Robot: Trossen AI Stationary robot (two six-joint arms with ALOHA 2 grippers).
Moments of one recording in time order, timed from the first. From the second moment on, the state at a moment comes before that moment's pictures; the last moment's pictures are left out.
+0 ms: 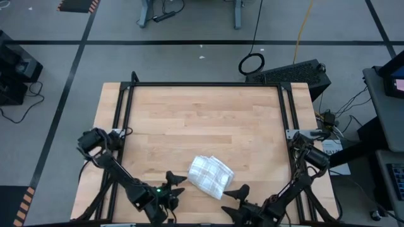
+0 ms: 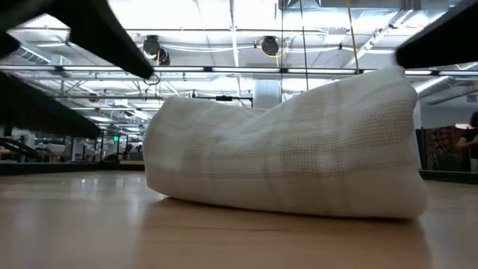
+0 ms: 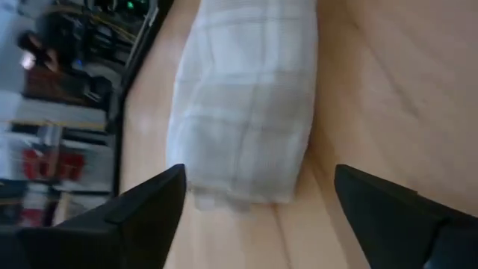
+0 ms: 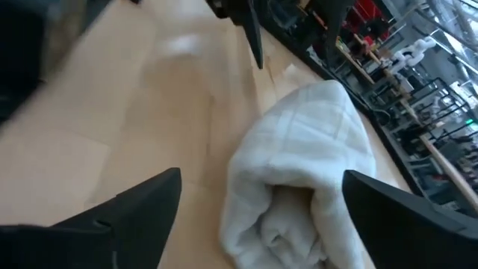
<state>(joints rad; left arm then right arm) -0.85 1.91 1.10 -0.30 -0.97 0.03 0.97 2.12 1.20 -0.02 1.17 0.25</state>
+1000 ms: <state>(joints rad) -0.59 1.99 1.10 -0.13 -0.72 0.31 0.82 2.12 1.20 -0.17 1.00 0.58</state>
